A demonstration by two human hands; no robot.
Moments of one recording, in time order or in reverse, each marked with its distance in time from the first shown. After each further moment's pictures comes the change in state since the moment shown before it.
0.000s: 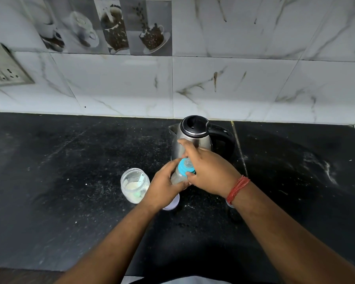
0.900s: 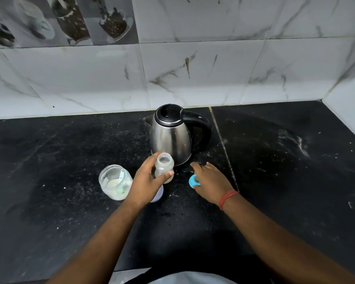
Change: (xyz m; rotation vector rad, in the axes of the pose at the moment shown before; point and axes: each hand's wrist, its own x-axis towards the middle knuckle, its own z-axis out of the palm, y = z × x) left_hand -0.005 -0.014 0.010 0.009 0.000 0.009; right_hand -0.065 0.092 0.102 -0.158 -0.044 0.279
